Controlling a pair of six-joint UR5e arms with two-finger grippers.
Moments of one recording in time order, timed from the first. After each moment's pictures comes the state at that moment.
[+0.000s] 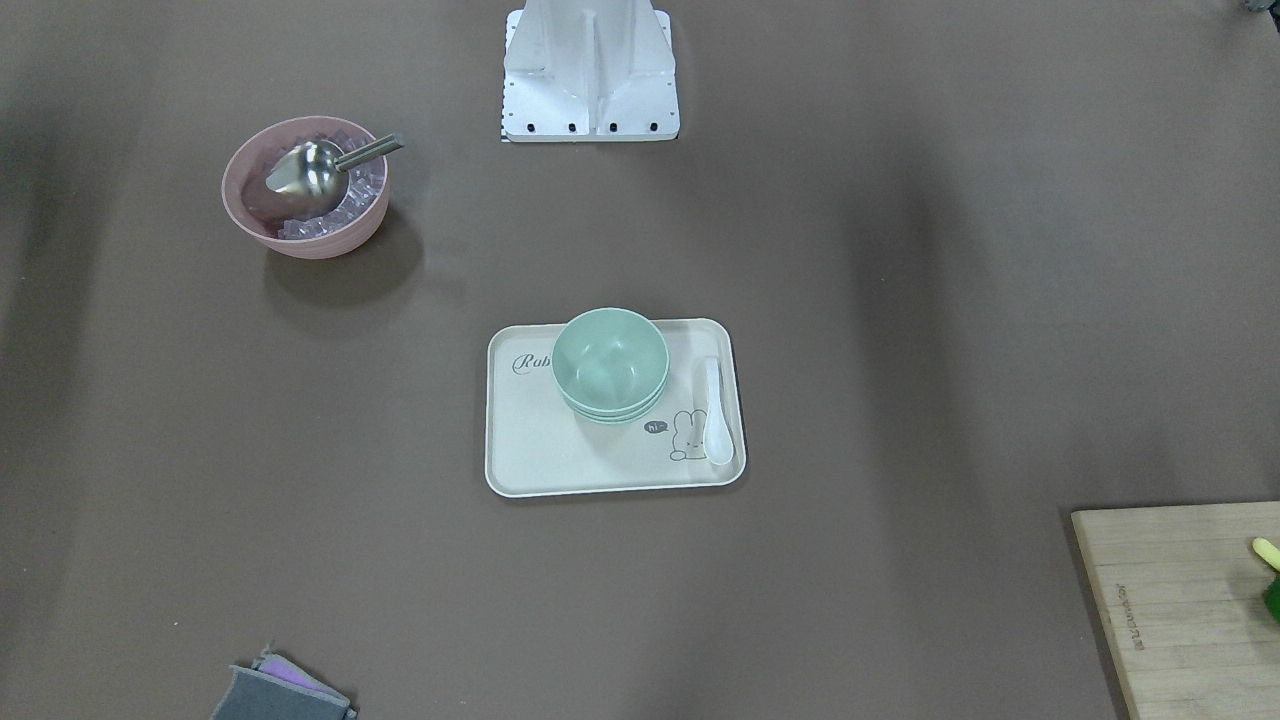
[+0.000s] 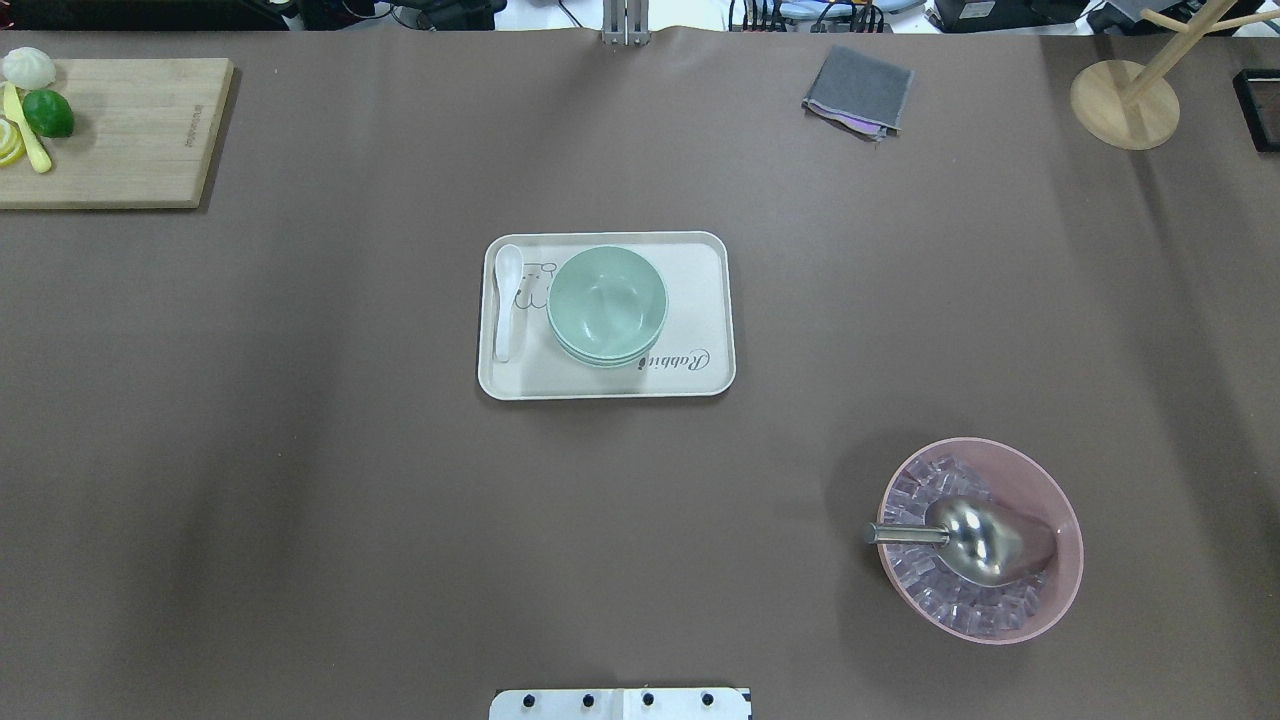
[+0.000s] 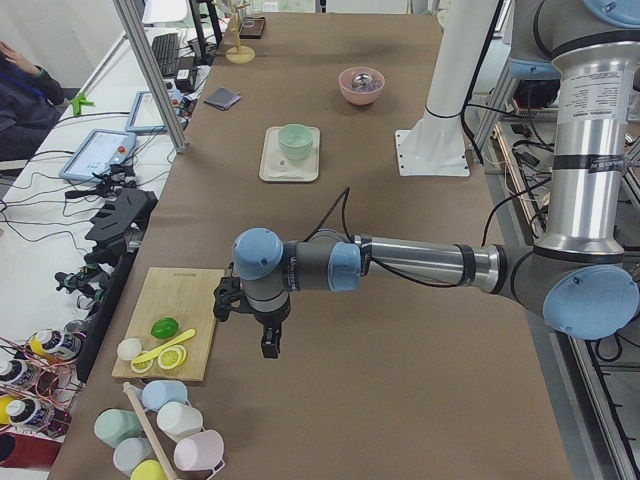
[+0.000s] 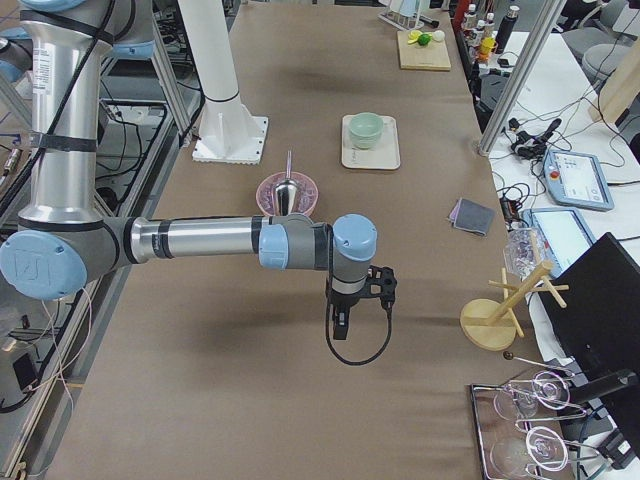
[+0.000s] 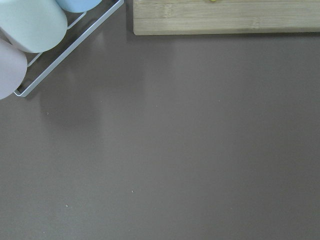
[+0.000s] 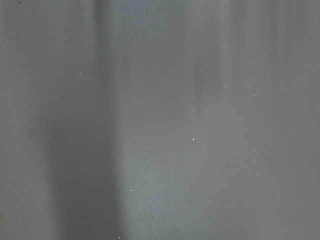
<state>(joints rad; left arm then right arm) -1.60 -1.56 -1.66 -1.48 -2.34 0.04 1.51 -1.69 1.77 -1.65 2.29 0.05</state>
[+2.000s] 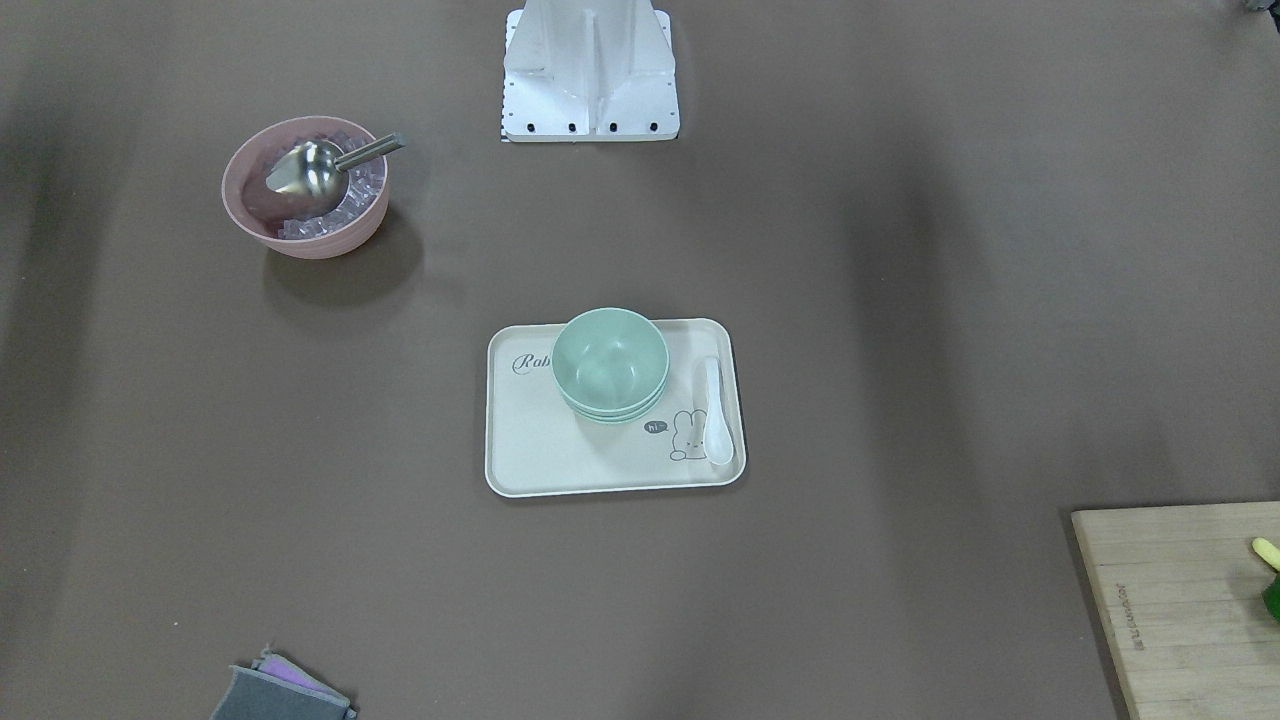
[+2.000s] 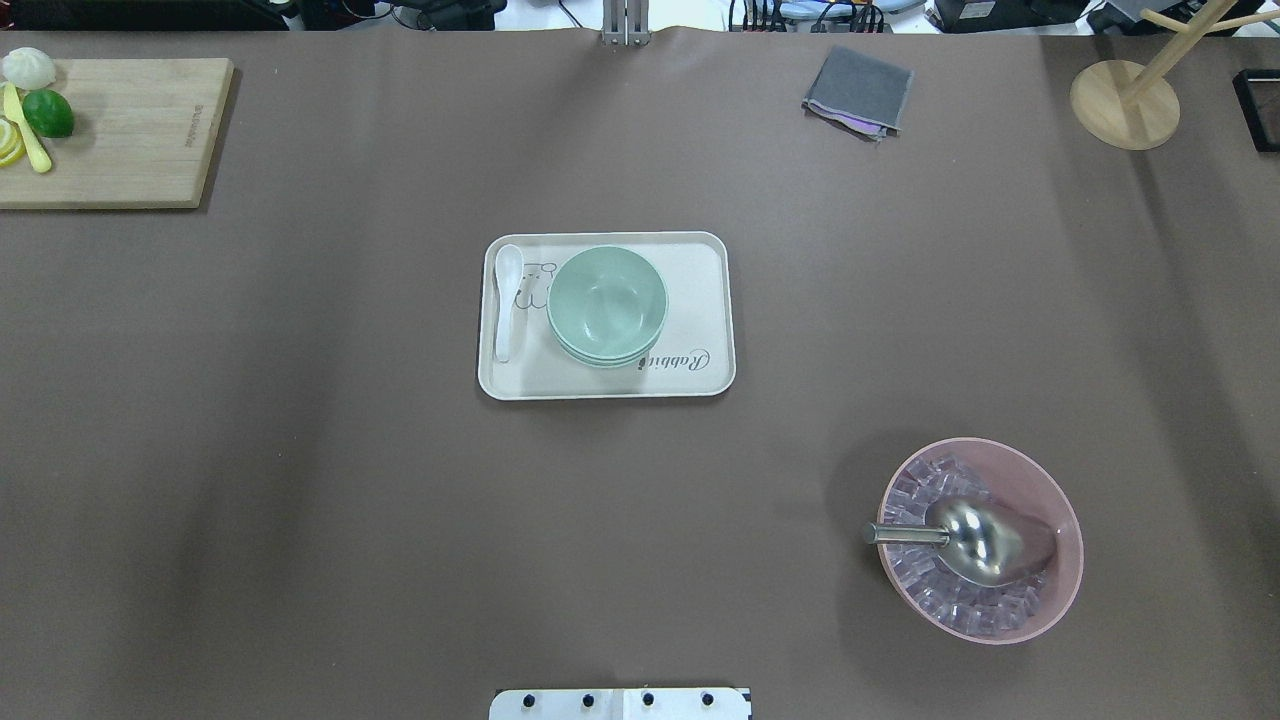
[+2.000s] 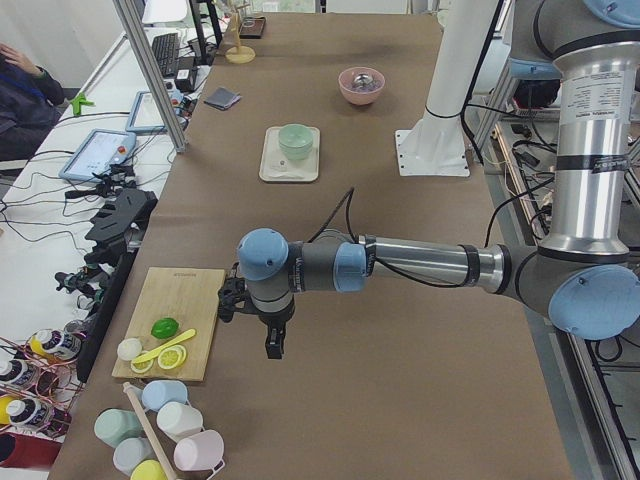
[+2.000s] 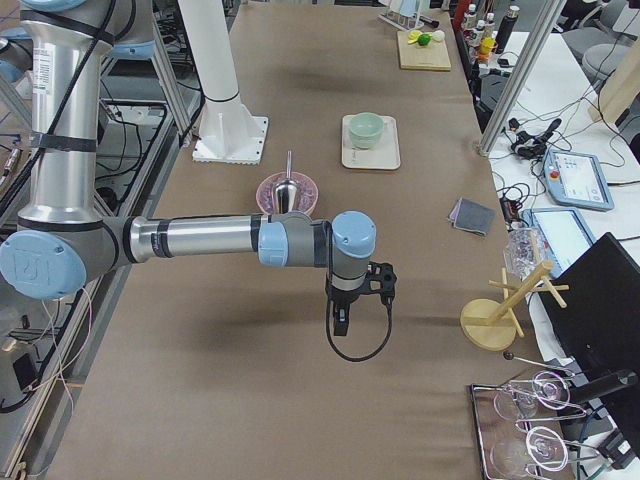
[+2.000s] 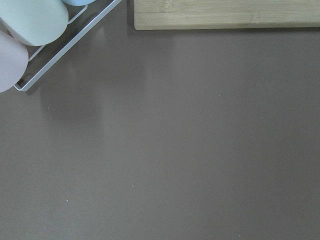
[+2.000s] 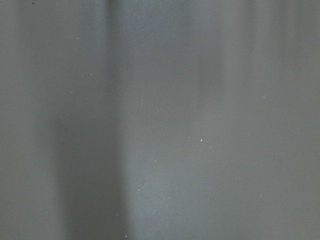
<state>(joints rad) -1.60 -1.54 -1.68 -1.48 -2.34 0.04 1.51 -1.69 1.78 -1.65 2.30 0.04</state>
